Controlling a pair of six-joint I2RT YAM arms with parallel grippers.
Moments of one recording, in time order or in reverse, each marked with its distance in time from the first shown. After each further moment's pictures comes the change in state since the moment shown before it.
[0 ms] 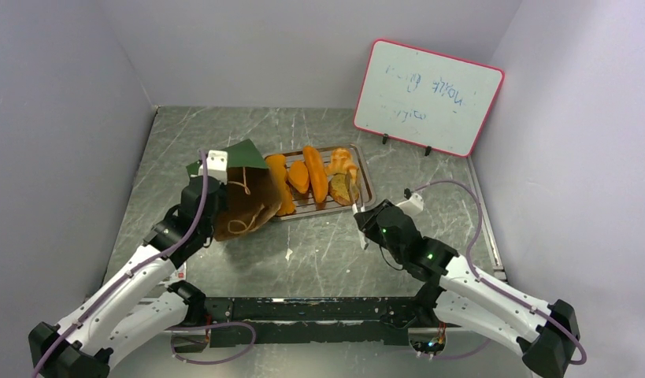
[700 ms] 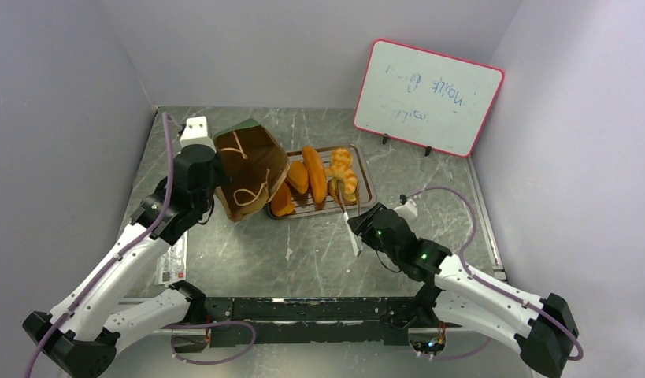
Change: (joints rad) left arm 0.003 0.152 0.364 -0.175 -0.027 -0.271; right arm -0.004 0.045 -0.059 0.051 -0.081 0.122
